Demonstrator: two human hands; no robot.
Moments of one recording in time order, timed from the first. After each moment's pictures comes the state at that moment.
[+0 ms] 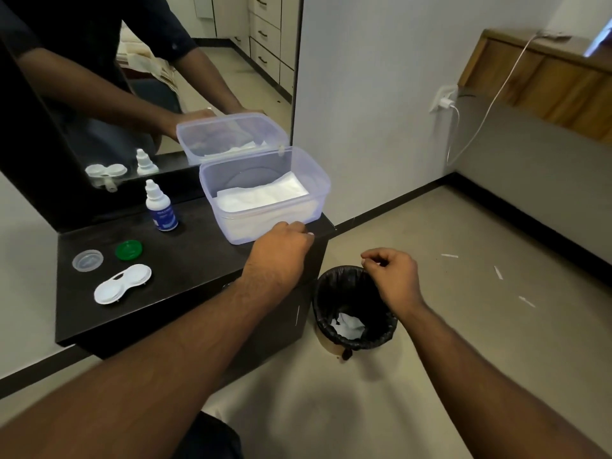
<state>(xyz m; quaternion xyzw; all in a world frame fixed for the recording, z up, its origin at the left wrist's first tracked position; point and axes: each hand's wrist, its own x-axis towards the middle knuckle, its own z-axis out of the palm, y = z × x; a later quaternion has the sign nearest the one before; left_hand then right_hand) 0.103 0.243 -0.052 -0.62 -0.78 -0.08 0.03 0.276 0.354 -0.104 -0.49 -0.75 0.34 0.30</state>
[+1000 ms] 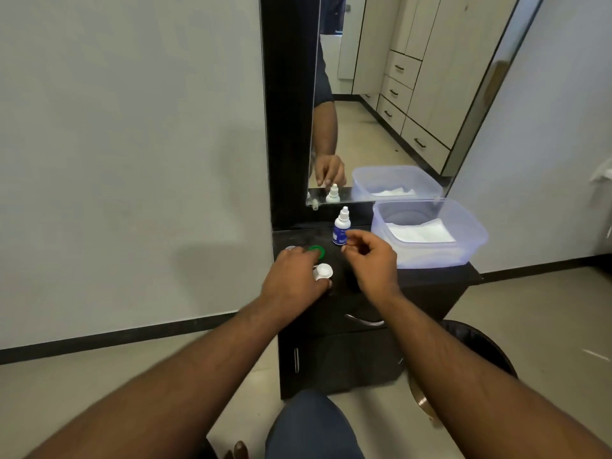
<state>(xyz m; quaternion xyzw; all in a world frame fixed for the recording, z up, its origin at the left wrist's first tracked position) 0.002 0.046 -0.025 -0.40 -0.89 -0.23 0.00 0.067 0.184 -0.038 -0.28 -0.78 0.47 0.32</state>
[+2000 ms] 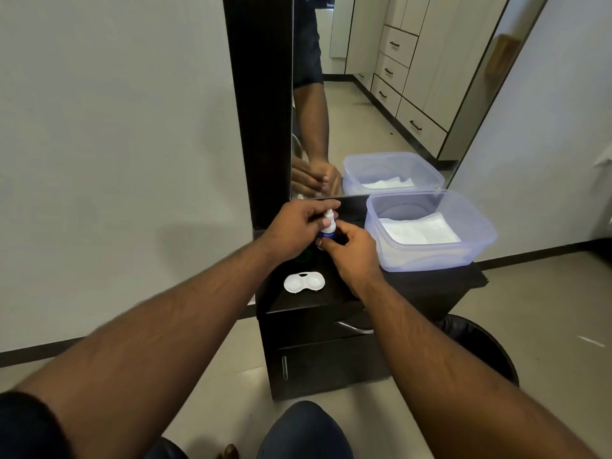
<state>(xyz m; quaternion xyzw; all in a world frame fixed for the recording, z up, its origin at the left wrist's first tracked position) -0.069 0.124 -0.016 -0.43 -0.74 -0.50 -0.14 0.028 0.211 -0.052 -0.26 -0.78 0.51 0.24</state>
